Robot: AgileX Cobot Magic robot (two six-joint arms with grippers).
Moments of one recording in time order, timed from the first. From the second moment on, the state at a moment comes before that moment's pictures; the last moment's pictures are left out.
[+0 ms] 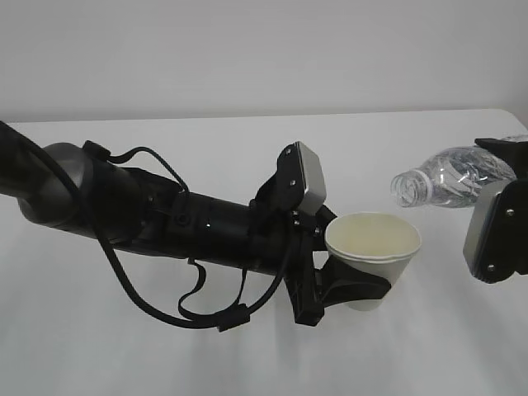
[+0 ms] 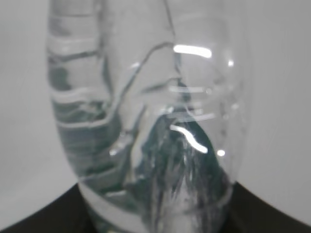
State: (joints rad) left arm -0.69 2.10 -1.10 1.19 -0.90 -0.69; right arm 0.16 1.33 -0.34 -0.03 -0.67 -1.46
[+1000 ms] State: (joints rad) left arm -0.69 2.10 -1.10 1.19 -0.90 -0.70; right arm 0.16 1.33 -0.34 -0.03 -0.68 -1.49
